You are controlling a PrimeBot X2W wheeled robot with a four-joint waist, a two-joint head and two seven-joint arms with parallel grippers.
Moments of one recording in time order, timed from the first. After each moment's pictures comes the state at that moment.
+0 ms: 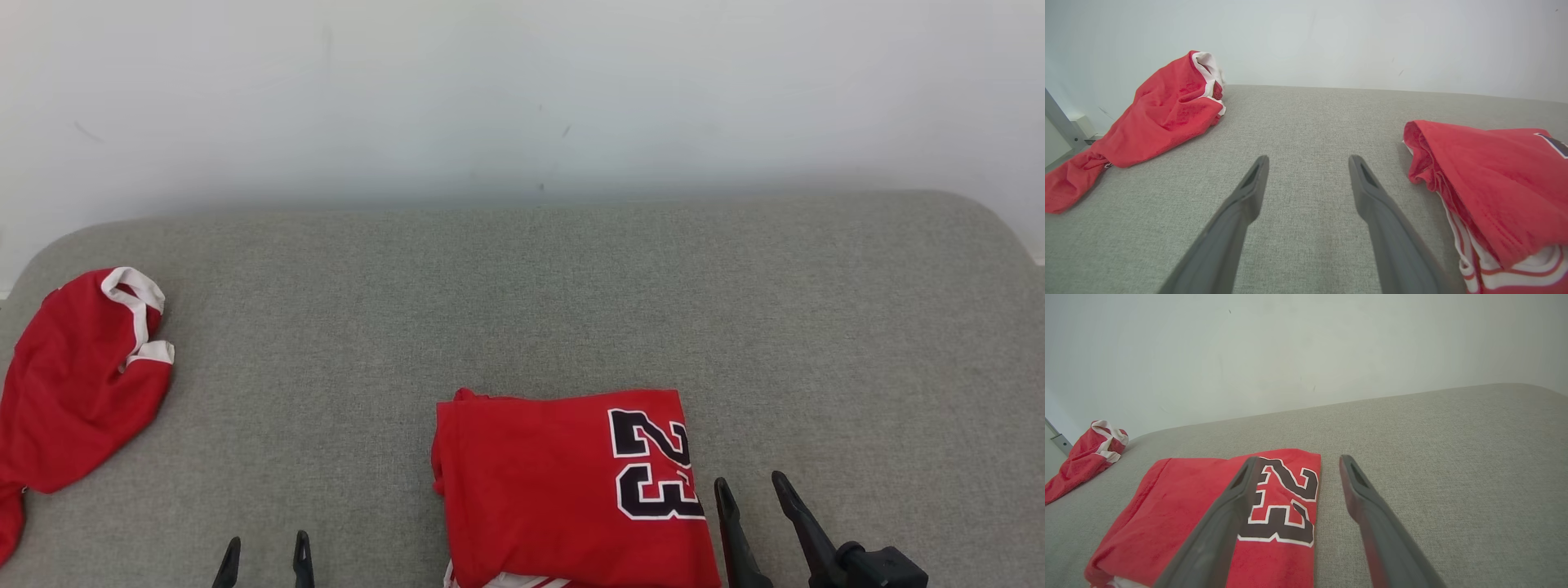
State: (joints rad) left arm 0.12 0.05 0.00 0.19 -0.12 -0.03 -0.26; right arm 0.07 -0.06 0.10 0.18 0.21 0.13 -0.26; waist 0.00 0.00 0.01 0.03
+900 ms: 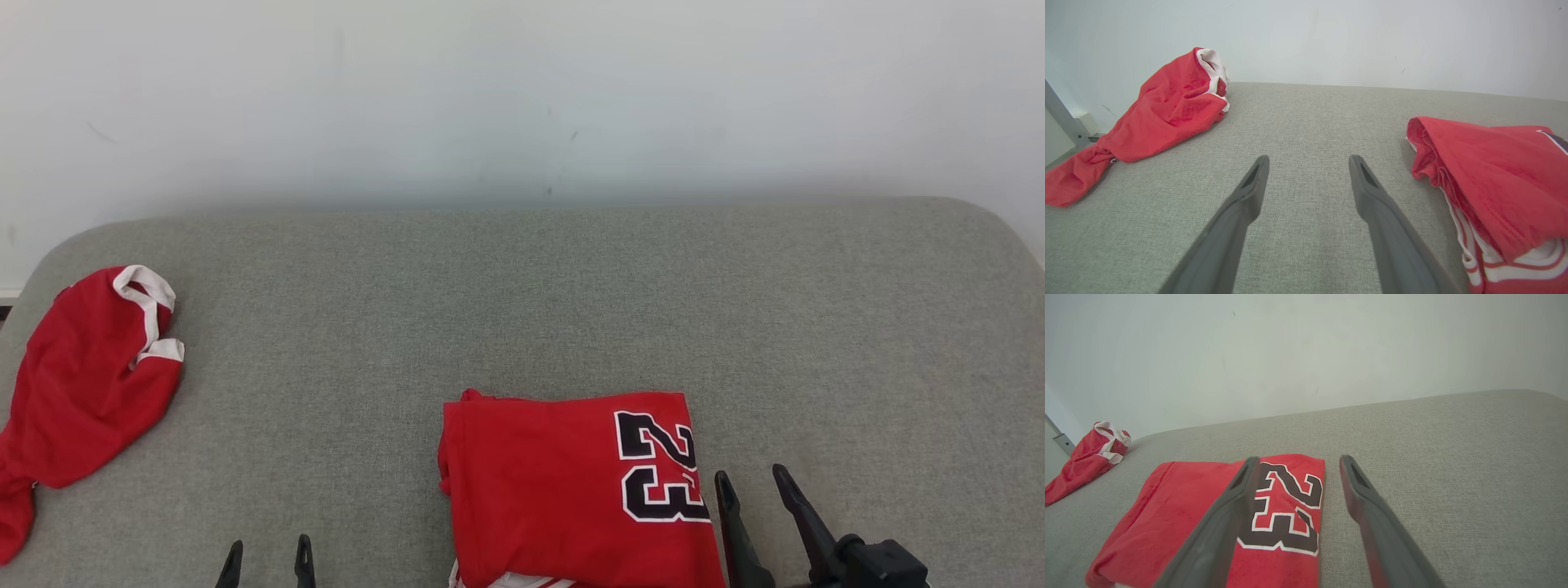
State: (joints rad) left arm 0.12 0.05 0.00 0.20 -0.11 -0.04 -0.26; right arm 0.06 -0.06 0.10 0.19 0.20 0.13 -0.26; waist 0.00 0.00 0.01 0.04
